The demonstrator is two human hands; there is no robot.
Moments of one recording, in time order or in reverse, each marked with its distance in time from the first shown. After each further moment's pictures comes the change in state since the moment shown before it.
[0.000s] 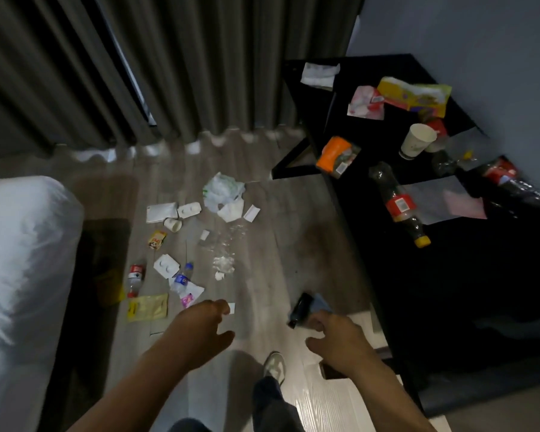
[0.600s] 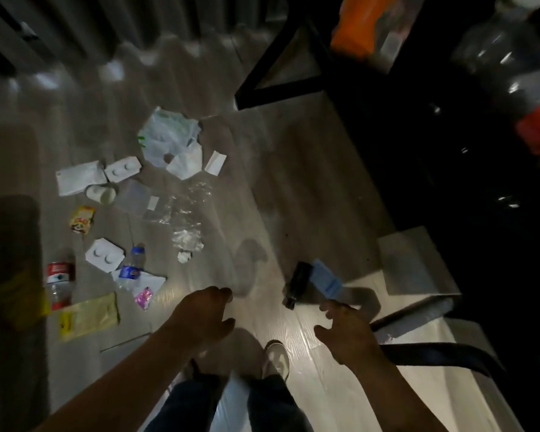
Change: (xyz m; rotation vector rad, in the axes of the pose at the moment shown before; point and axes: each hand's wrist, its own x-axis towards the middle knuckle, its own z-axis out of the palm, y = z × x) left_hand 0.307 -0.081 0.149 0.144 -0.250 0.115; right_hand 0.248 0.127 0.123 0.082 -0.011 0.345
